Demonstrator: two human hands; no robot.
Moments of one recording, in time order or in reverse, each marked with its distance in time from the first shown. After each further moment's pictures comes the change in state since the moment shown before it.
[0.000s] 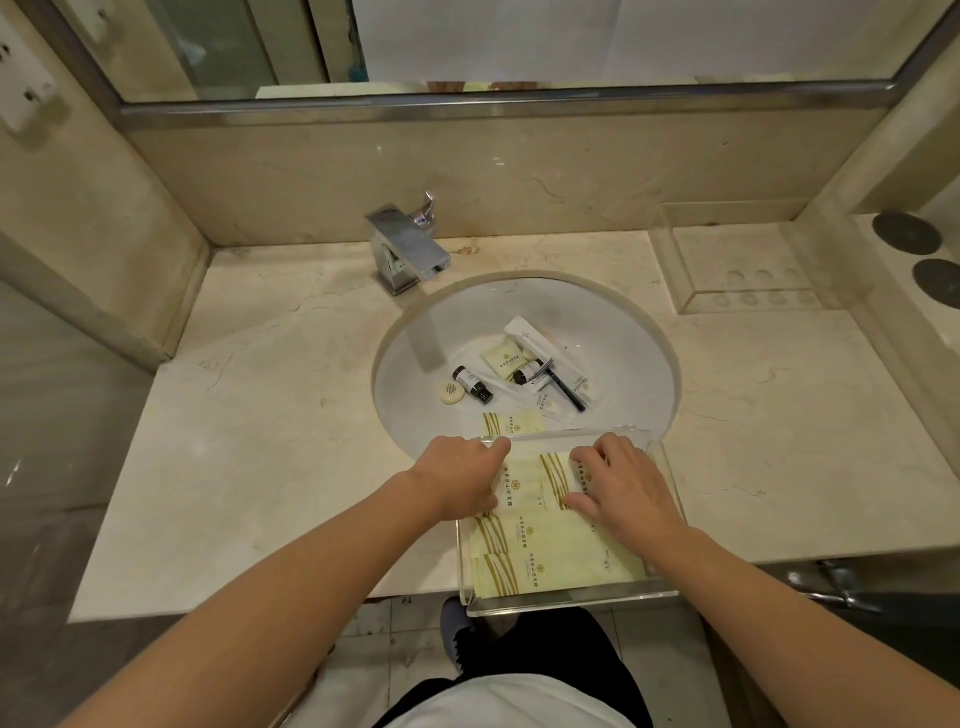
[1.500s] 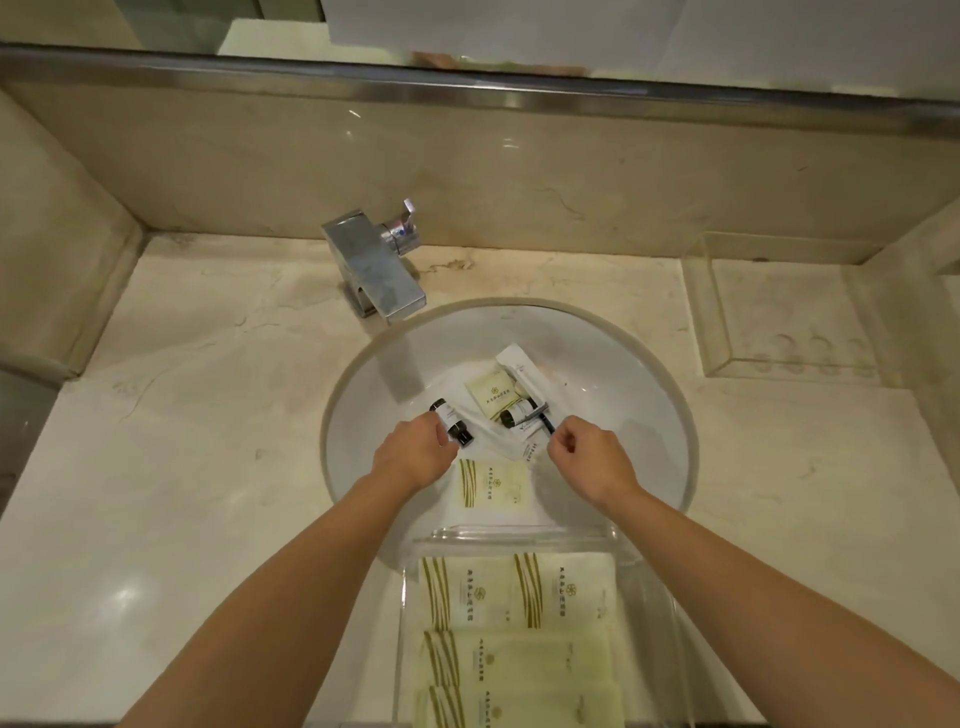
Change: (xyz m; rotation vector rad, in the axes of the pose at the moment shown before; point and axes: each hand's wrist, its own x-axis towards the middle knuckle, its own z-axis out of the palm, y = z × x) left_hand 0.115 -0.072 0.013 -0.756 0.071 -0.631; right_hand 0.155 0.038 0.000 0.494 -0.117 0.283
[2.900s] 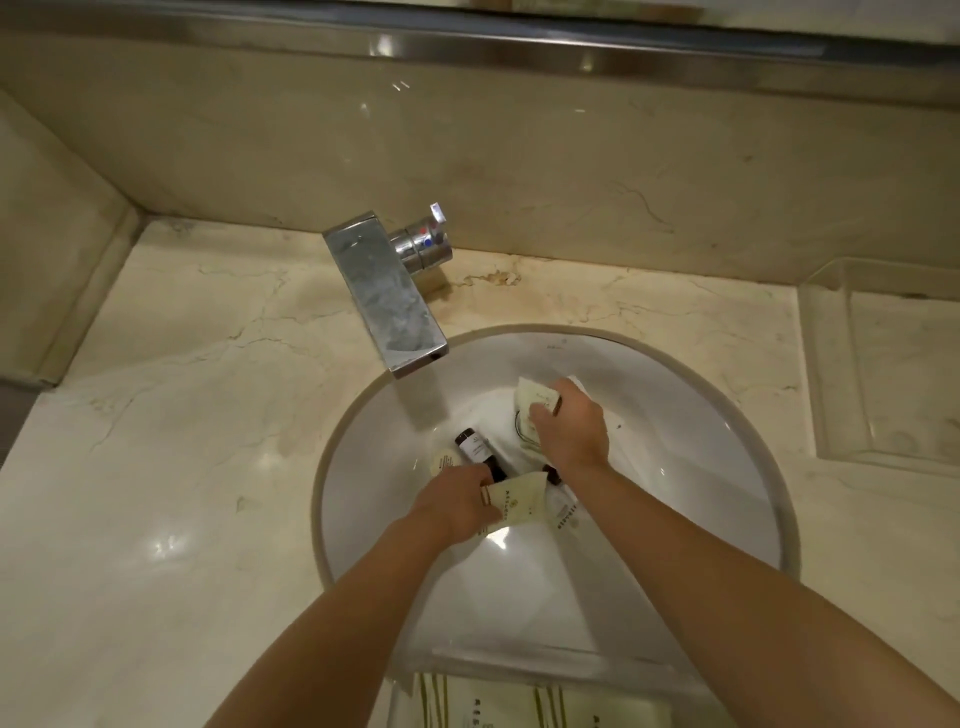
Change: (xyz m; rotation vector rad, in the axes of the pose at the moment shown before) left_hand 0.060 -0.002 0.036 -0.016 -0.267 -0.029; right_hand 0.130 -0.055 0.050 0.221 0.112 0.035
